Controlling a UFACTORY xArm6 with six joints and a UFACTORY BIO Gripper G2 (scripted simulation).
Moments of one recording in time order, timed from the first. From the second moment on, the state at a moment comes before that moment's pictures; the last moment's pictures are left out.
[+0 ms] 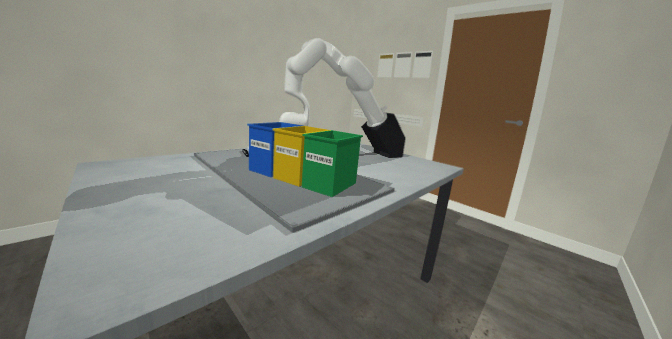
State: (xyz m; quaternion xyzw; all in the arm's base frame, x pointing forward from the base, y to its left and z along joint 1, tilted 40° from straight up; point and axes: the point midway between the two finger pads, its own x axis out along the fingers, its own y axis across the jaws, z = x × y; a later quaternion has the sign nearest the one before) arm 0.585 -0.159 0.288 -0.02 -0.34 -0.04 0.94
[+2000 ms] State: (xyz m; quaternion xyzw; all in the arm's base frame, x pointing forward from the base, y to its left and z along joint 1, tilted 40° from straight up) arm 0.584 -0.159 0.288 -0.02 -0.34 -0.04 0.94
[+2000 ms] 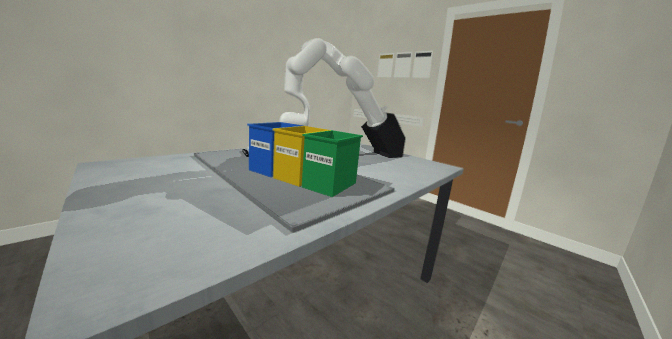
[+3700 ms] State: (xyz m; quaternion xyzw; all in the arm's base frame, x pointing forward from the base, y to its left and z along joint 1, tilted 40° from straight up) arm 0.564 -0.156 0.313 -0.03 -0.35 -0.04 0.94
